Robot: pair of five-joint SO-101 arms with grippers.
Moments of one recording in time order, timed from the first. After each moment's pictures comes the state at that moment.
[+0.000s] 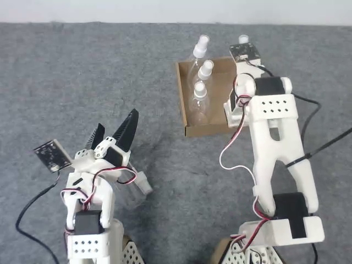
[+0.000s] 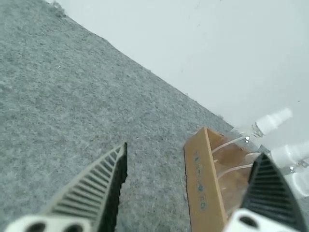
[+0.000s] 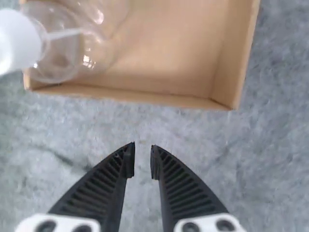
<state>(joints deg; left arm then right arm) -8.4 -102.8 96.7 37.1 36.6 -9.2 -2.4 2.3 84.4 5.8</state>
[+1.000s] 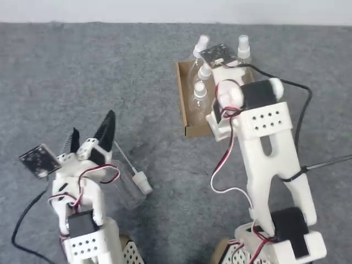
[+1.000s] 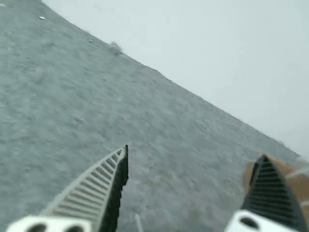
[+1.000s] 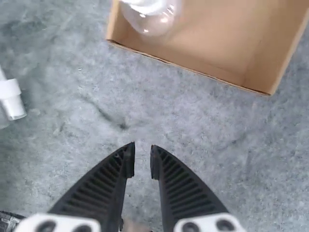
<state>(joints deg) -20.8 -102.8 97.0 37.1 27.9 -19.7 -10.1 -5.1 100.6 8.8</state>
